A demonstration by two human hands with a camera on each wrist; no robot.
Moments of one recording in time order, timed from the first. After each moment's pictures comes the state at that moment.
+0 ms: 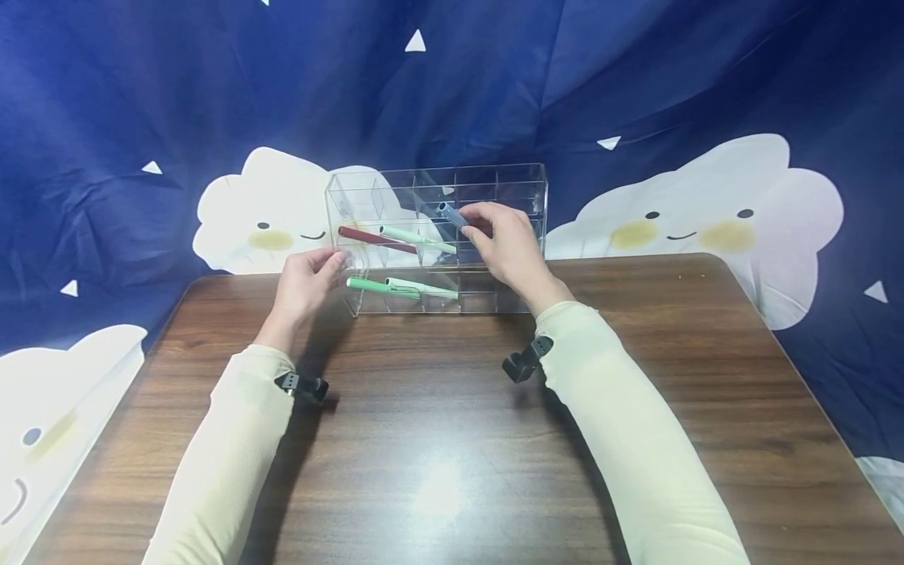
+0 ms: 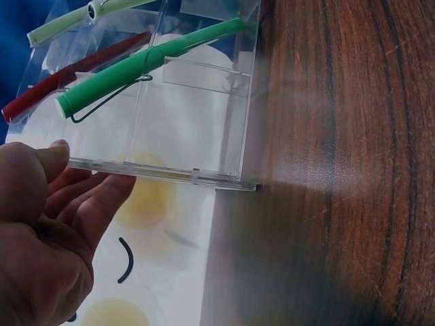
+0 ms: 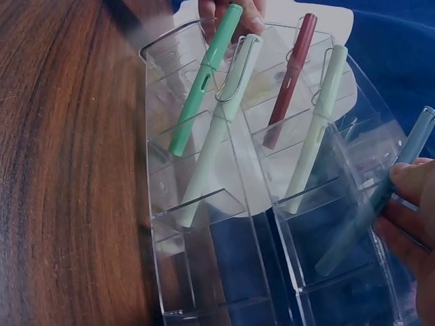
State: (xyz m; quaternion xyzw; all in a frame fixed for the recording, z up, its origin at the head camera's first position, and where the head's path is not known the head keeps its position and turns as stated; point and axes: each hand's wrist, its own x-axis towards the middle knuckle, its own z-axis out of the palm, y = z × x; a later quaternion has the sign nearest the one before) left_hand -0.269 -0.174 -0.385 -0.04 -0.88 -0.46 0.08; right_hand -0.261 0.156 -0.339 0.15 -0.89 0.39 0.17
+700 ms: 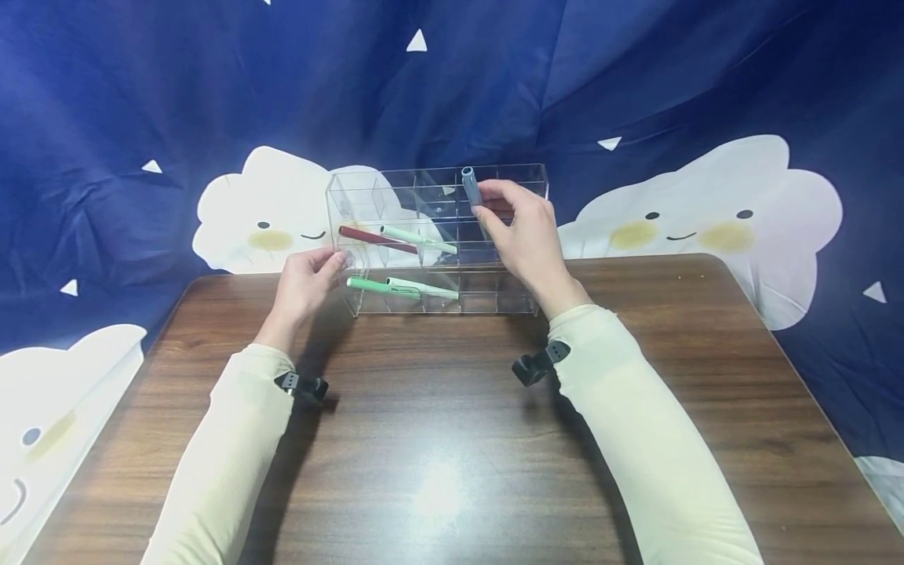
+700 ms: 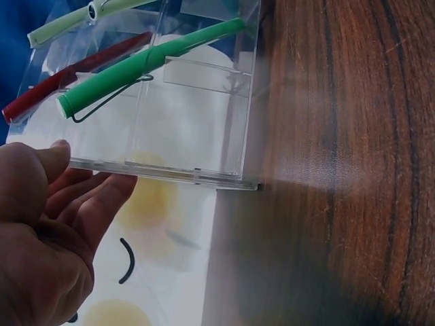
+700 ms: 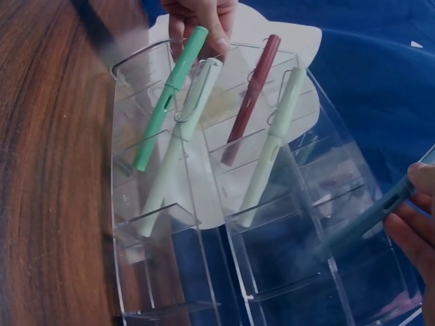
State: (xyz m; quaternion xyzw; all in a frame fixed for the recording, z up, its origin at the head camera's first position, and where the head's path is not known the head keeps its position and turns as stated) left_hand -0.270 -0.174 -0.385 -0.05 -0.89 -0.45 0.09; right_hand -0.243 0.161 -0.315 0.12 -0.85 0.45 0.25
